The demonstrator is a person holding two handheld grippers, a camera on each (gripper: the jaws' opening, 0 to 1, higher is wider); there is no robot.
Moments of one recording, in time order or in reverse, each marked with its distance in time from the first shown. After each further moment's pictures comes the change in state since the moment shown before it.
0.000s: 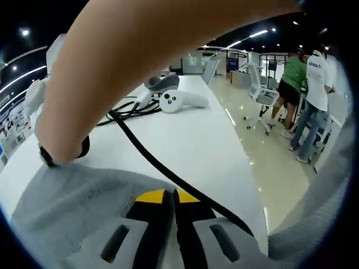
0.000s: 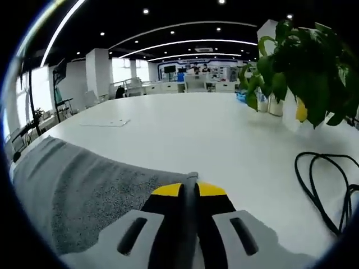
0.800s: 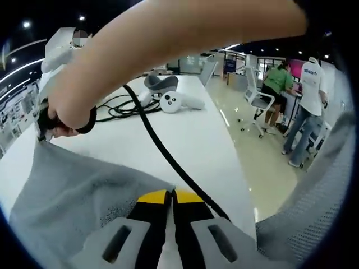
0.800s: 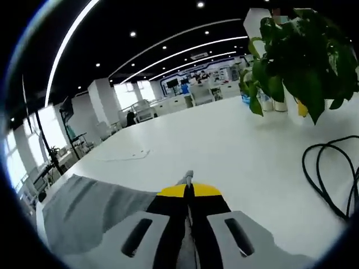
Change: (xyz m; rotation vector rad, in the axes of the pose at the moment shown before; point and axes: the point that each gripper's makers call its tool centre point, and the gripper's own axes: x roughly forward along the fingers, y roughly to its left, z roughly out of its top) left arm -0.033 0.010 0.000 -0.067 -0.003 -0.049; right arm -0.043 0.027 0.052 0.250 -0.102 0.151
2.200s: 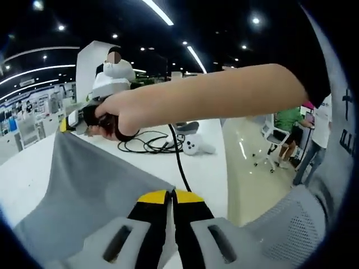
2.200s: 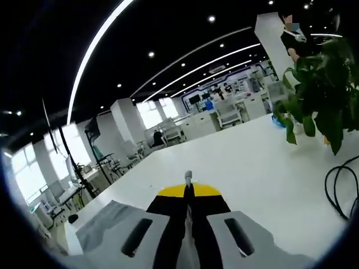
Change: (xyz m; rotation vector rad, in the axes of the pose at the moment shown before) left arm -0.127 0.021 0.058 -0.108 -0.210 0.162; right arm -0.037 0.115 0.088 0.051 -0.112 0.185
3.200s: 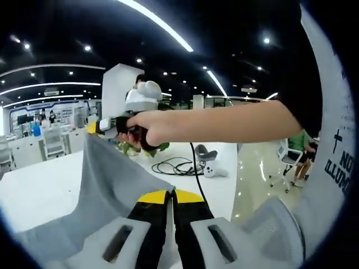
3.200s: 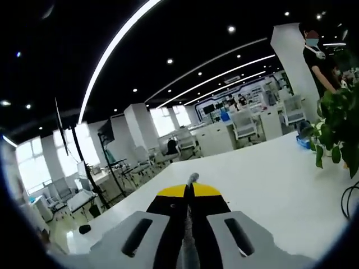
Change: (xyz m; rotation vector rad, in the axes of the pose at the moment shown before) left arm -0.148 0.040 0.044 -0.025 -0.182 0.180; right arm 0.035 0.124 0.052 -0.070 -0.064 0.092
